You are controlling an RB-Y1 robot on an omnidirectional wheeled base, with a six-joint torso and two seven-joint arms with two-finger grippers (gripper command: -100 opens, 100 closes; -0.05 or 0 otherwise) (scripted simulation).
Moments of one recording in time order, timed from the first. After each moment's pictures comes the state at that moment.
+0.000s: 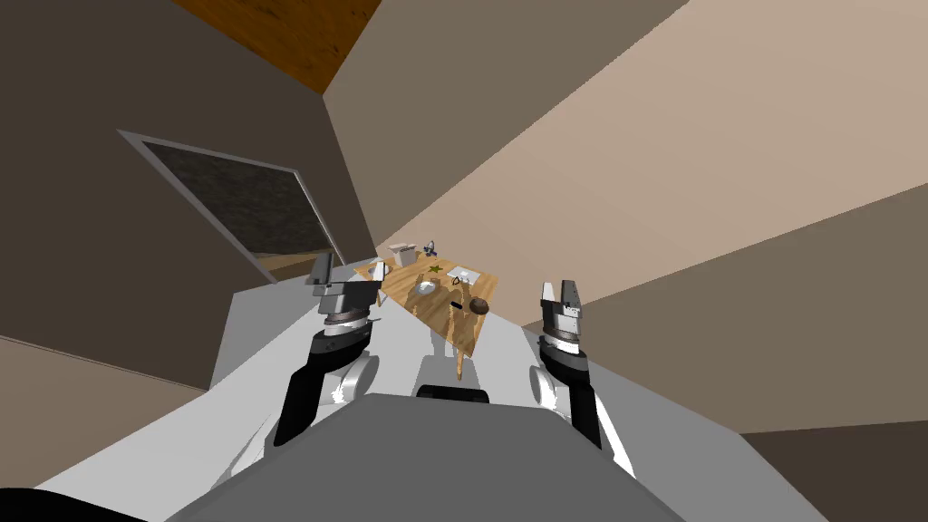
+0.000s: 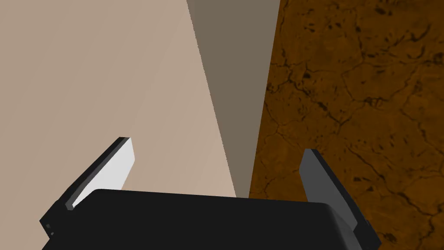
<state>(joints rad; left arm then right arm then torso) 0.49 0.04 0.03 -2.39 0.09 -0.59 0.14 0.45 0.02 -0.06 -2.26 0.07 -0.63 0.15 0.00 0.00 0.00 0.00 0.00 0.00</state>
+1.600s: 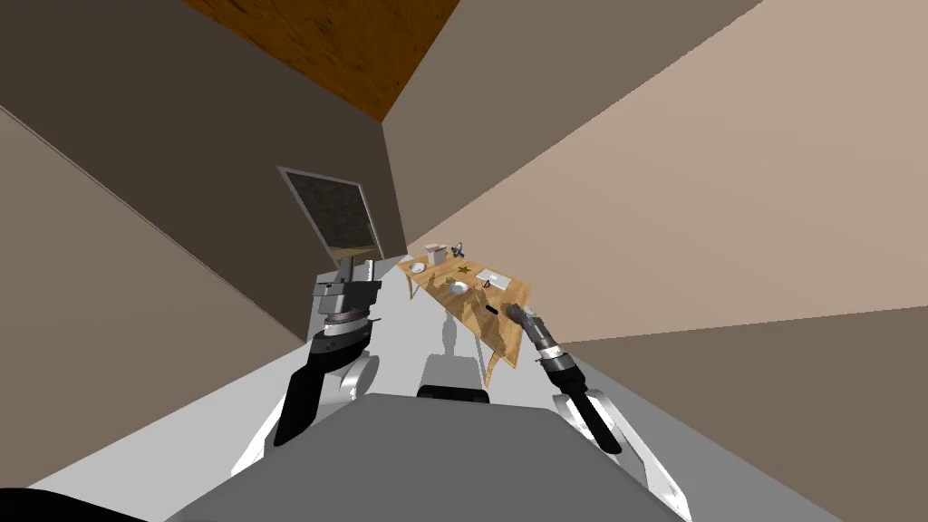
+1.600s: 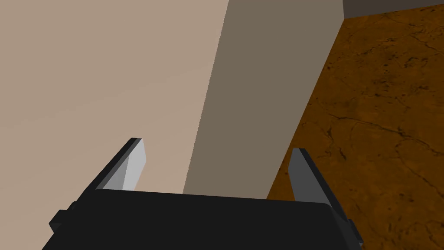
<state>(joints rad) 0.49 0.04 0.03 -2.39 0.09 -0.59 0.14 0.51 -0.42 -0.02 -2.05 0.28 -0.42 0.33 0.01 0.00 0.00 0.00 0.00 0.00</state>
